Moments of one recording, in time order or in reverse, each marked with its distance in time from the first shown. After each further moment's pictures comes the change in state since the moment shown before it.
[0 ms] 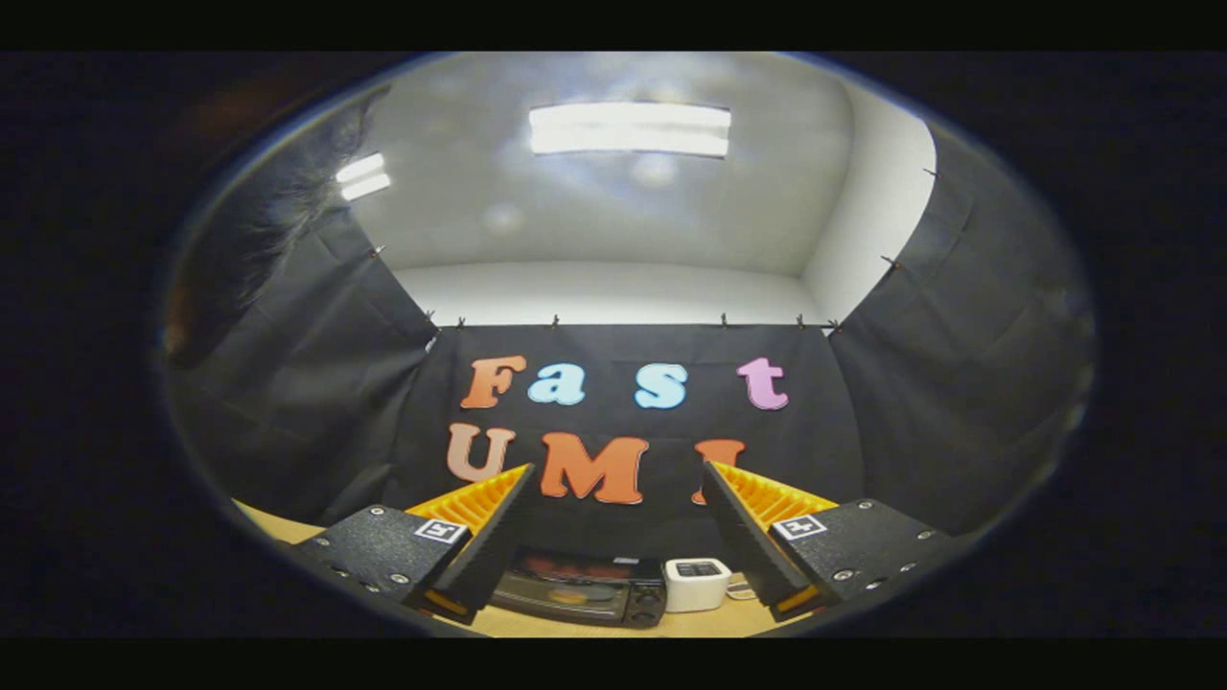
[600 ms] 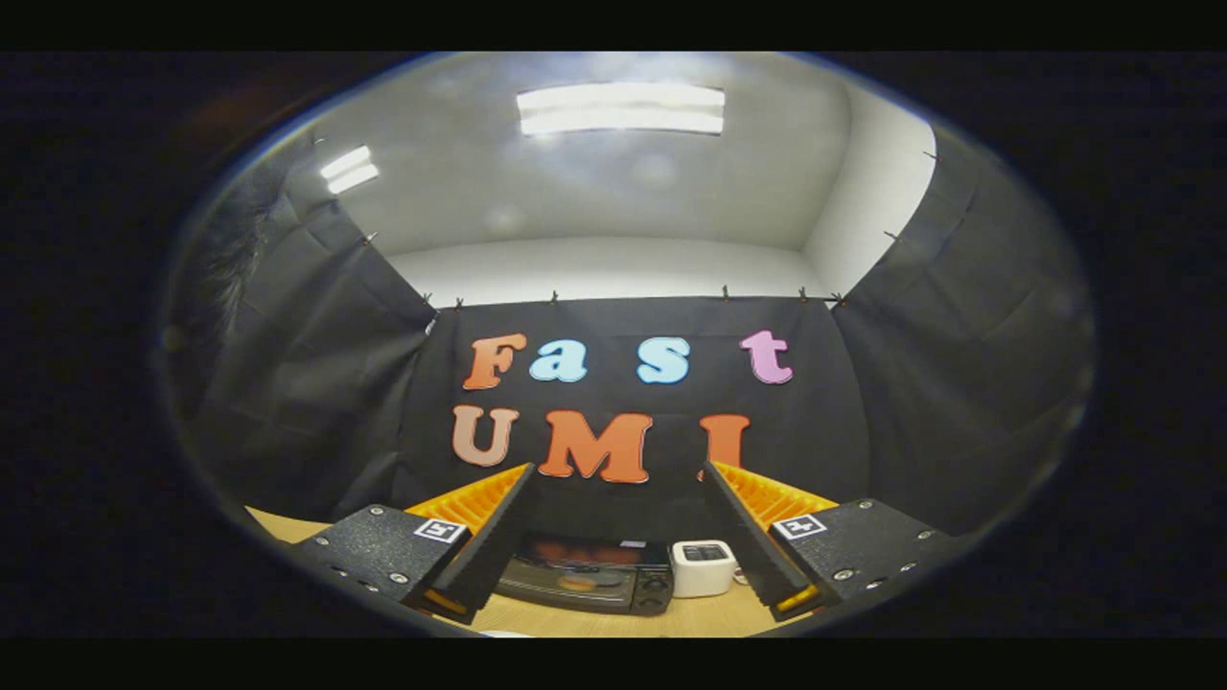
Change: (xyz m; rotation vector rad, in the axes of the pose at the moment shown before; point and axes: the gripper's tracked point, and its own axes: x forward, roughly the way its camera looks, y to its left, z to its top) arm 0.003 0.000 -0.008 0.027 0.088 0.014
